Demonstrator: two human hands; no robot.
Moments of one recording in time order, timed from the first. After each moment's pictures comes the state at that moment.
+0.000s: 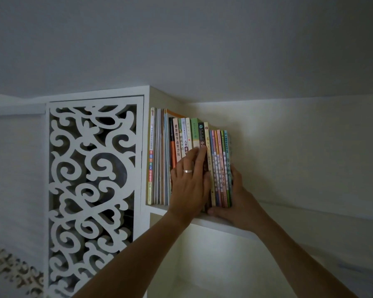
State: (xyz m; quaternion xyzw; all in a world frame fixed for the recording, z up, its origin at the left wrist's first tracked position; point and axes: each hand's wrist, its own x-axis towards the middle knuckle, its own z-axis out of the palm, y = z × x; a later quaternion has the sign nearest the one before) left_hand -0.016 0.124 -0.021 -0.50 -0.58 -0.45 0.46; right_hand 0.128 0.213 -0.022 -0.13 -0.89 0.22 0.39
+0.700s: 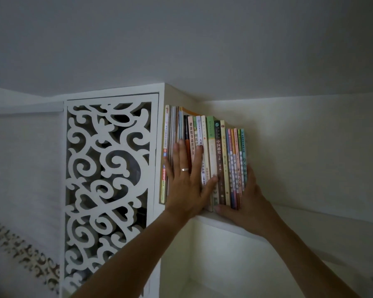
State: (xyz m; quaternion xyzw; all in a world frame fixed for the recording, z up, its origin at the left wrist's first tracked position) left_hand -0.057 0.105 -0.028 -0.48 -0.63 -0.36 0.49; right_hand 0.114 0.207 -0.032 -0.18 -0.87 0.21 0.41
